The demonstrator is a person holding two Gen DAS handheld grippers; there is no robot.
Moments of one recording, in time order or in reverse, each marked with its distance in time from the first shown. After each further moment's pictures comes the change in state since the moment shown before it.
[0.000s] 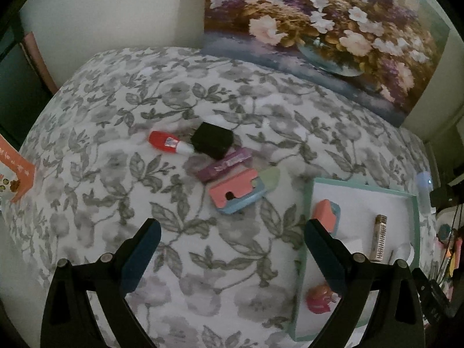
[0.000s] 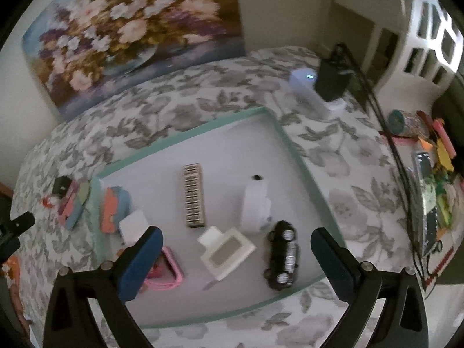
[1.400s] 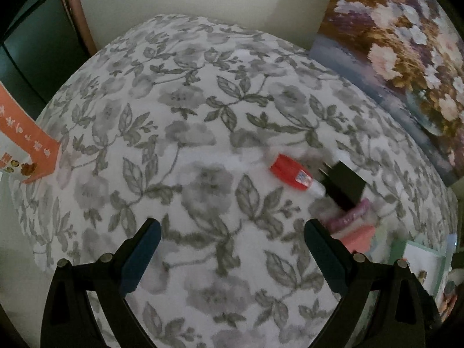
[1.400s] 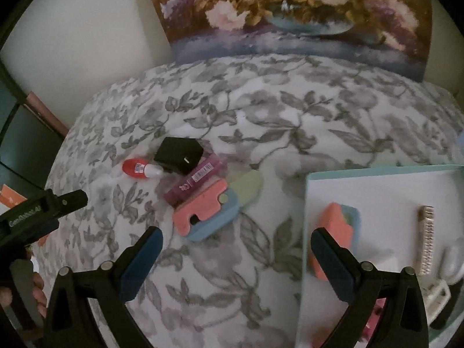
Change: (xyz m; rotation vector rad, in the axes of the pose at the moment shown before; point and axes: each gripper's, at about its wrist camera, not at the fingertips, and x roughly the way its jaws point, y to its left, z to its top) left arm 0.055 0.154 0.050 -0.224 0.066 0.096; right arm 0.065 0.239 -0.001 -0.296 0.069 0.301
